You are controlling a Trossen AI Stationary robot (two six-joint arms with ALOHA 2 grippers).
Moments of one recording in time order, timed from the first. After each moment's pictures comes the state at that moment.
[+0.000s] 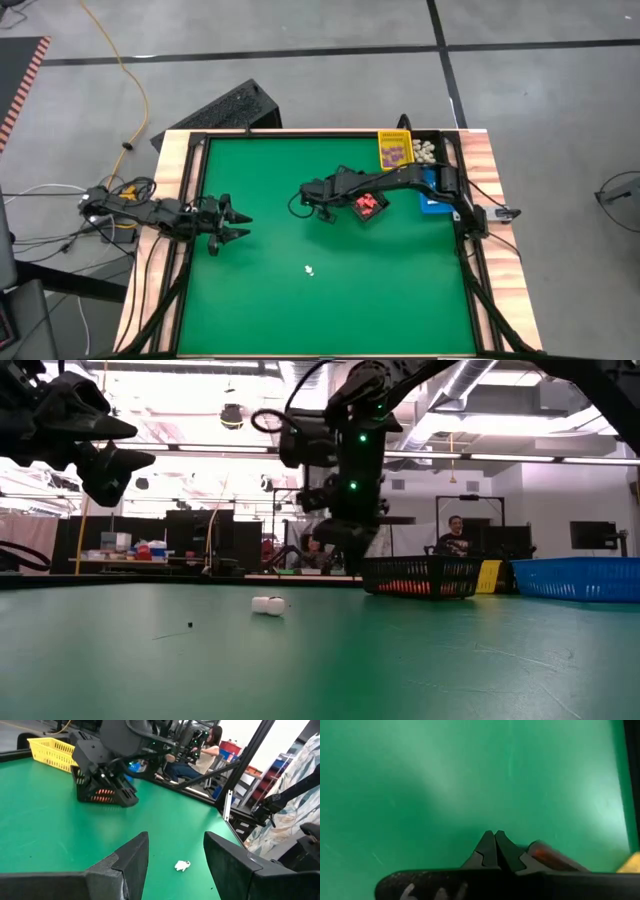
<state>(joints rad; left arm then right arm) -0.24 0.04 0.01 0.06 -0.21 -0.39 -0.10 2.10 1.64 -0.95 0.48 0.26</state>
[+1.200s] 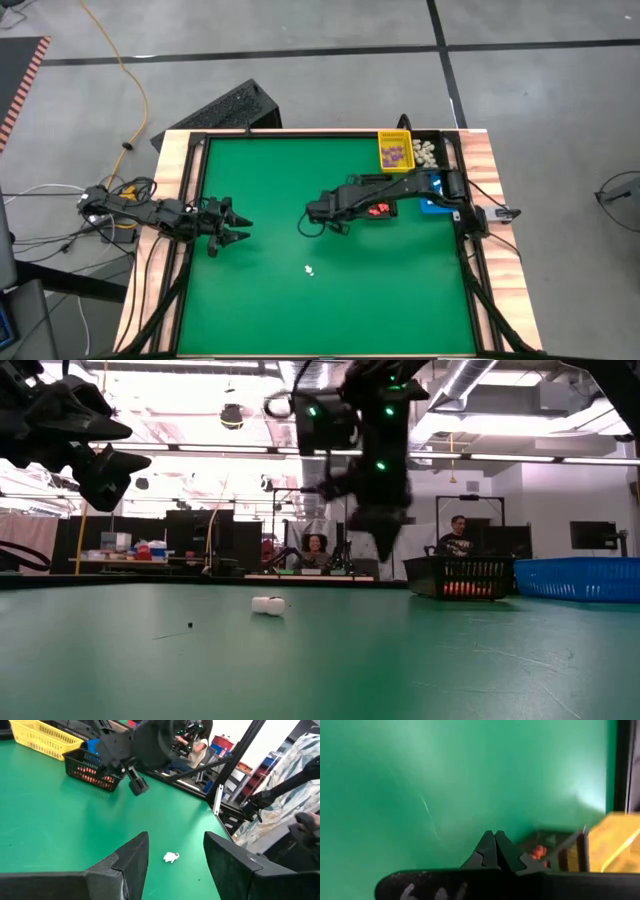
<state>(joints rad) -0.24 0.06 0.01 0.05 -0.16 -0.45 0.01 2.05 1.60 -1.17 0.53 0.36</state>
